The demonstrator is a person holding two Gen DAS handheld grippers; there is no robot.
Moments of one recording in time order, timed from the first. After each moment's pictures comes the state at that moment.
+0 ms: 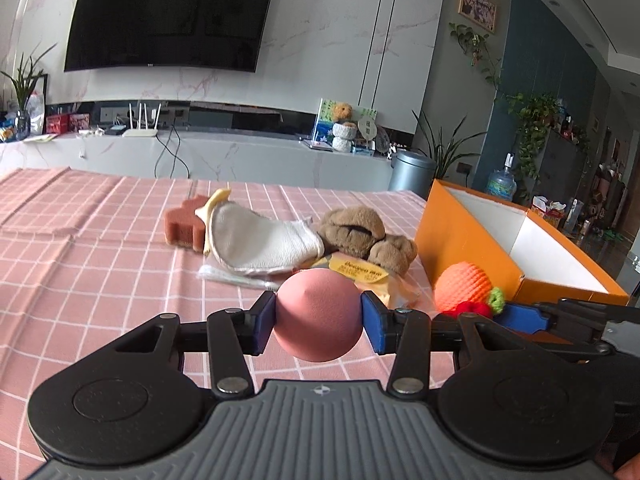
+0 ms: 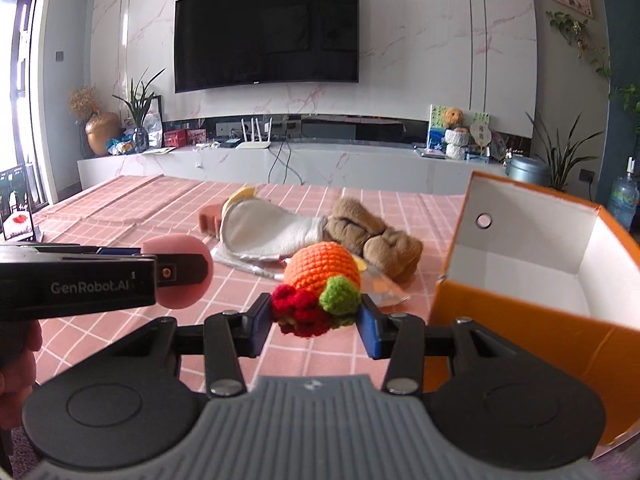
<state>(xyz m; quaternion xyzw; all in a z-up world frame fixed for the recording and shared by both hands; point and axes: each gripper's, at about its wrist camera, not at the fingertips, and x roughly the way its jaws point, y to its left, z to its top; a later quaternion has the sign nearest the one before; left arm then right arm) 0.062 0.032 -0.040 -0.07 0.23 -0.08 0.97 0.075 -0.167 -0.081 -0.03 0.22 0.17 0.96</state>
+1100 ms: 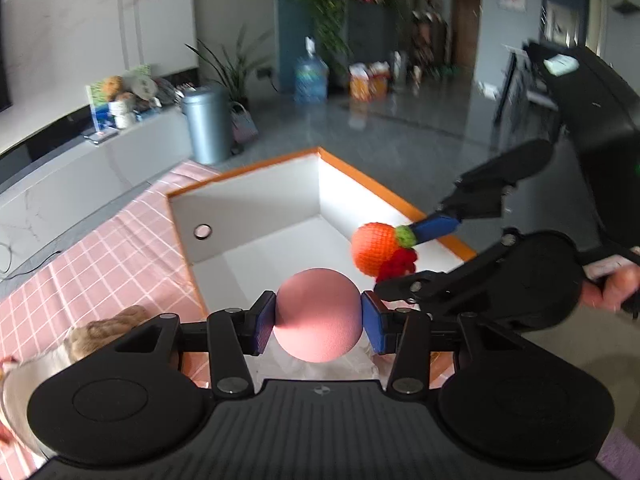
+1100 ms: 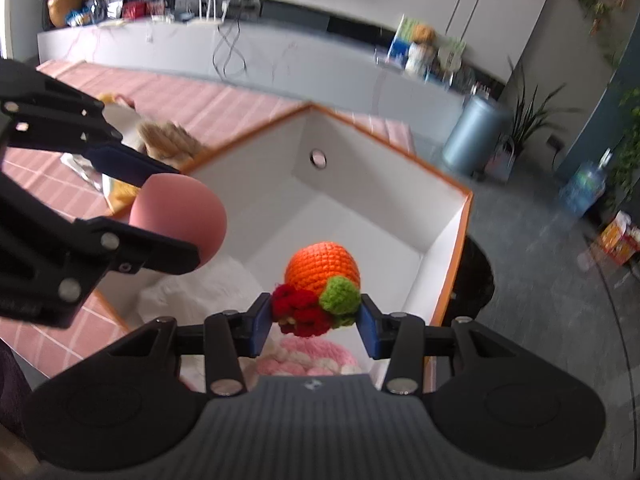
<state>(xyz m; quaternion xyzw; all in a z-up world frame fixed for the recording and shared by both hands) 0.187 -0.166 0.010 0.14 0.32 -0.36 0.87 0.189 -0.330 -0.026 -0.17 0.40 0.12 0.89</state>
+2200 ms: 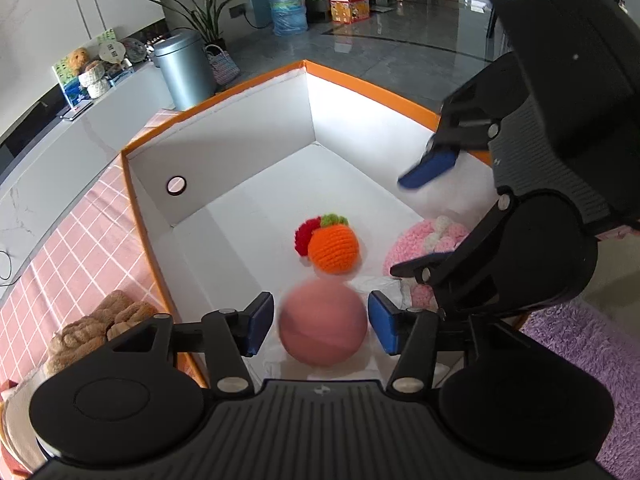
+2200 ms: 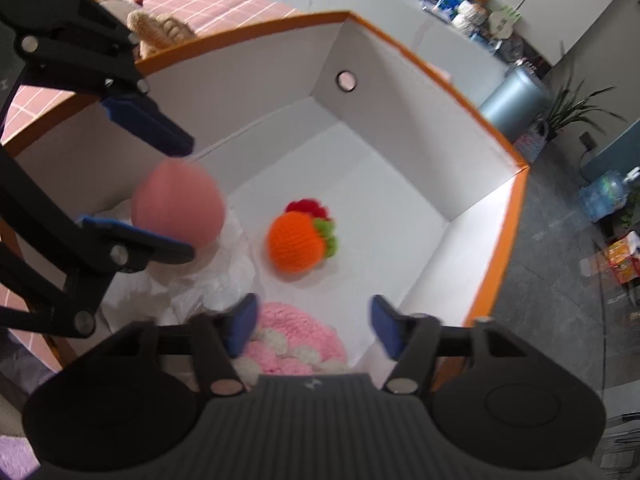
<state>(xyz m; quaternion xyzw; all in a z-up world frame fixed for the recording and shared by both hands) 0.217 -0.197 -0.042 0.24 0.39 -0.35 0.82 0.228 -0.319 -0.066 -0.26 0.46 0.13 0.84</state>
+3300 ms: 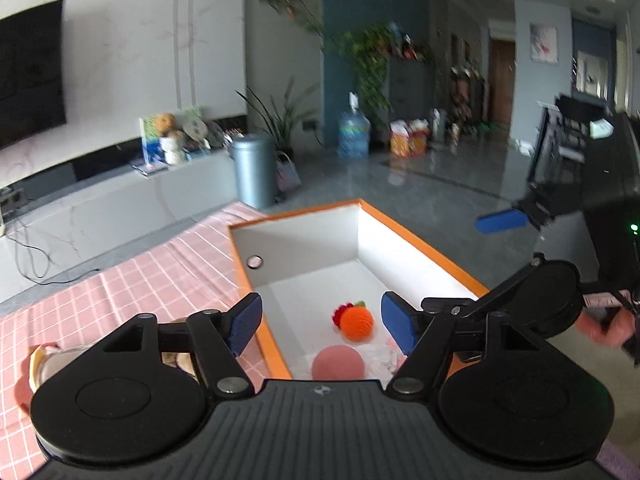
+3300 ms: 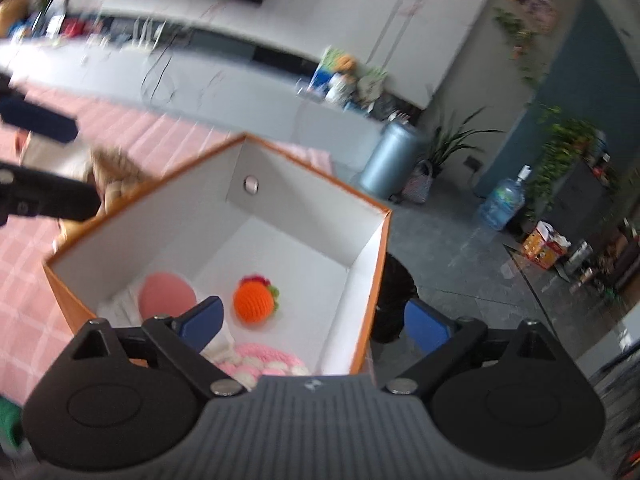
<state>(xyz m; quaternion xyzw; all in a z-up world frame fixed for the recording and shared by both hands) 0.141 -0.124 0.029 0.09 0.24 -0.30 0.92 0.141 -0.313 -0.008 -0.18 0.30 -0.01 0.94</state>
